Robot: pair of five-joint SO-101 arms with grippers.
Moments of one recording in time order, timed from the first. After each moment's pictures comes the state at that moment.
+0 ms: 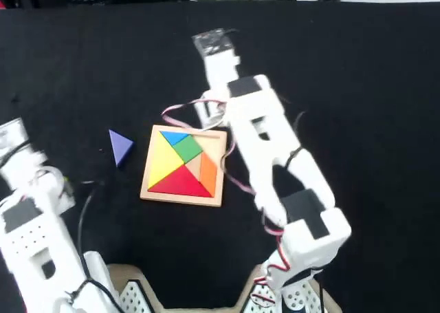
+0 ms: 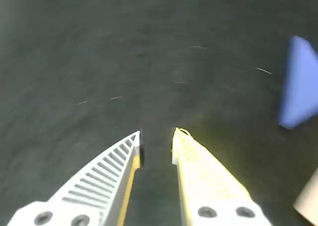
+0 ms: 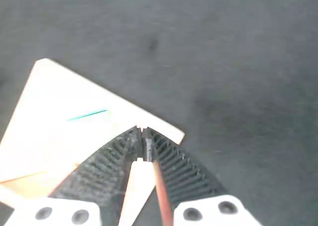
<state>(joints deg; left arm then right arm) -41.1 -56.9 66.9 57.8 -4.1 -21.4 9.6 5.2 61.4 1.5</state>
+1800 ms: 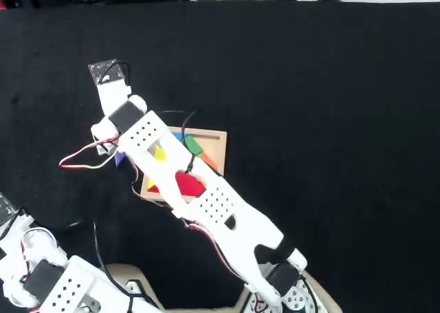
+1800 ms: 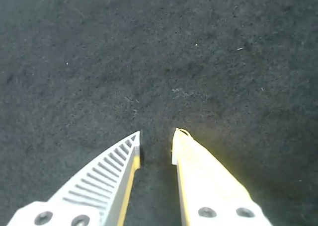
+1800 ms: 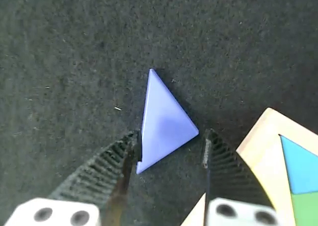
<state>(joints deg) -65.7 -104.0 94.8 70.6 -17.2 -47.6 70.2 -81.2 89.3 -26.7</state>
